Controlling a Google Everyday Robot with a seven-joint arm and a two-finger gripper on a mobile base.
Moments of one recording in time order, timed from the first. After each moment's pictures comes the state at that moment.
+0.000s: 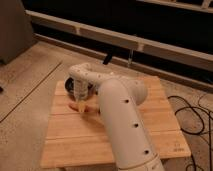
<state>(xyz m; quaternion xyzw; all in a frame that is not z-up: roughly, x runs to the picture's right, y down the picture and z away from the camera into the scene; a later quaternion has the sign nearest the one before) -0.159 0.123 0.923 -0.45 -0.12 -0.12 0.87</state>
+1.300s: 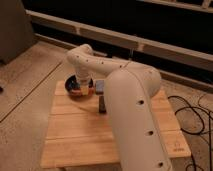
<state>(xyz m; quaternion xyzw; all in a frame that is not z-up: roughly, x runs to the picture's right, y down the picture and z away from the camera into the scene) -0.089 0.006 0.861 -0.36 -0.03 -0.01 0.93</state>
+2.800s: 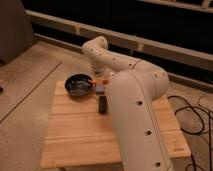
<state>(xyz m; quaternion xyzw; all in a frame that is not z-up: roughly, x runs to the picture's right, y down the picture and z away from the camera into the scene) -0.018 -0.053 0.912 -0.30 0.03 0.03 0.95</state>
